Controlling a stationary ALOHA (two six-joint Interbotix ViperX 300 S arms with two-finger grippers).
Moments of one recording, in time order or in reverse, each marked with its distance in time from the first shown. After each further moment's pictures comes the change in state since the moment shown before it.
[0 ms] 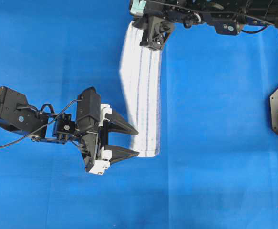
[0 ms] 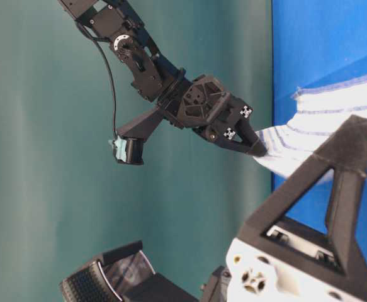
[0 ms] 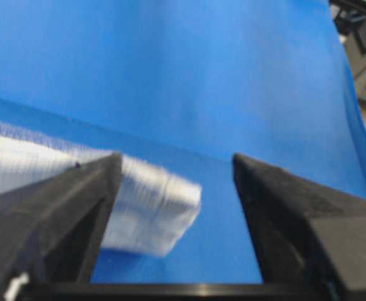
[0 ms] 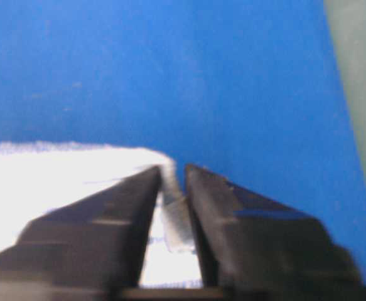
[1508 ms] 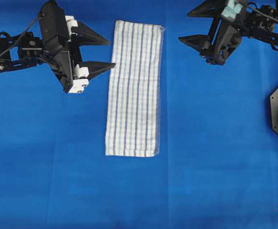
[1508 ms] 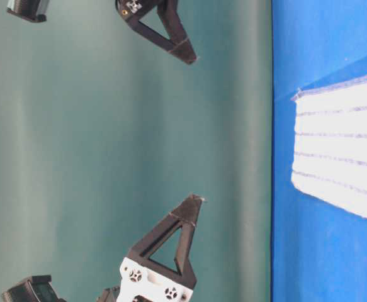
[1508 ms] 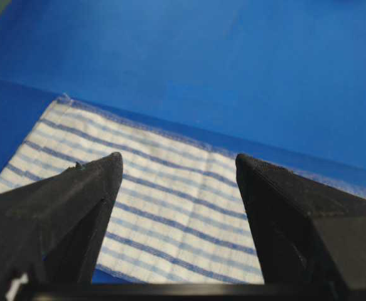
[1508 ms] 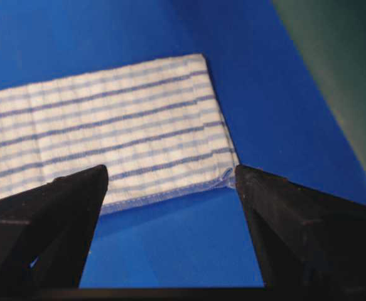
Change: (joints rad) left arm 0.433 -0.397 0.104 -0.002 0.367 0.420; right arm 0.021 -0.598 0.456 0.009 -0.055 0.187
